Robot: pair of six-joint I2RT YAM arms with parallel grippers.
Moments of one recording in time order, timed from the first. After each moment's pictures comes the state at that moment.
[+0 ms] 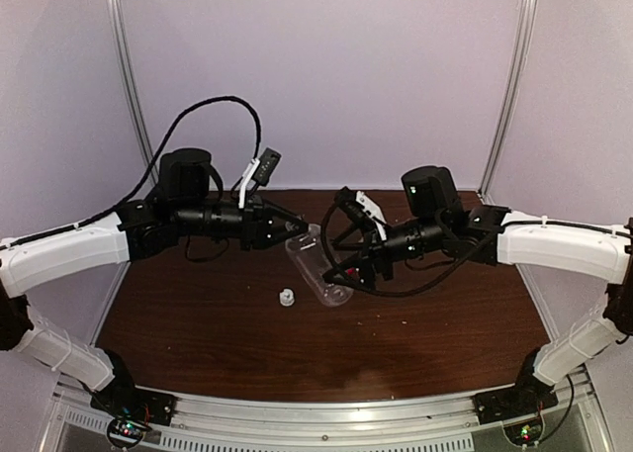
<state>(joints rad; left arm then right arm) -0.82 1.33 1.06 0.03 0.63 -0.29 0.86 1.44 1.10 -0.14 -0.63 -0.03</state>
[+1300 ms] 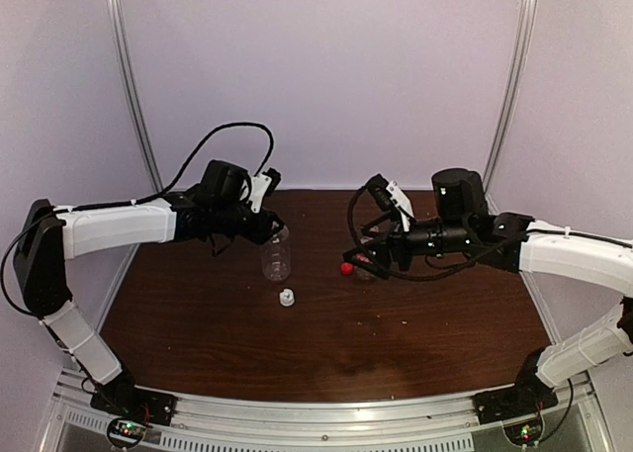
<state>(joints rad) -0.66 1.63 1.17 -0.17 0.03 -0.06 0.78 1.29 0.97 -0.08 -0.43 0.08</state>
